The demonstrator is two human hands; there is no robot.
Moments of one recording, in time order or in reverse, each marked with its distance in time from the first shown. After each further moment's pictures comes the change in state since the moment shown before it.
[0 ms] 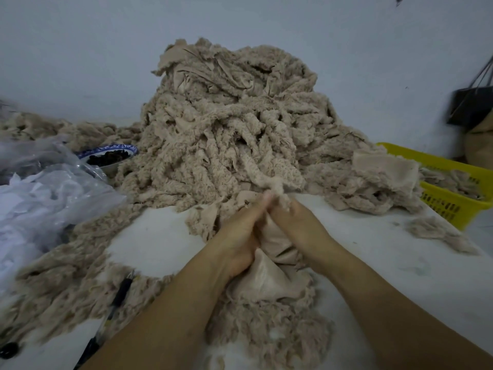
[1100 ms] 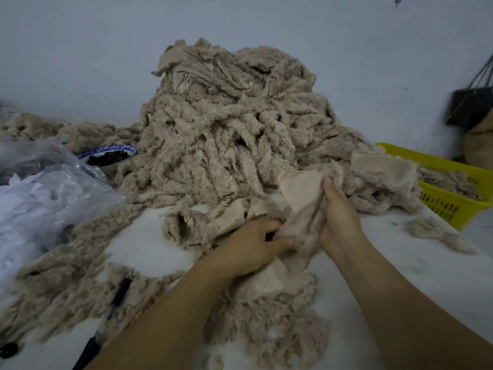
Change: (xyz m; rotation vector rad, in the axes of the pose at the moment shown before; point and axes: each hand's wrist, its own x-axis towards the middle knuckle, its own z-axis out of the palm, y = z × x) left_hand -0.005 -0.007 -0.009 1.050 -0.135 0.248; right_hand 0.016 -0.003 -0.035 0.745 0.452 0.134
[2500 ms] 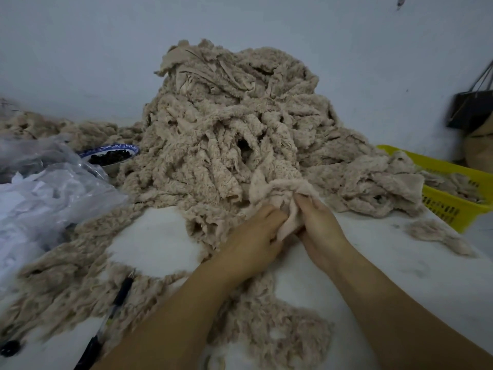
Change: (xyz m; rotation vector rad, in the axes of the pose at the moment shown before) left_hand 0.005 -0.003 0.004 0.555 0.193 0.297; right_hand -0.010 0.021 0.007 -0.364 -0.118 0.035
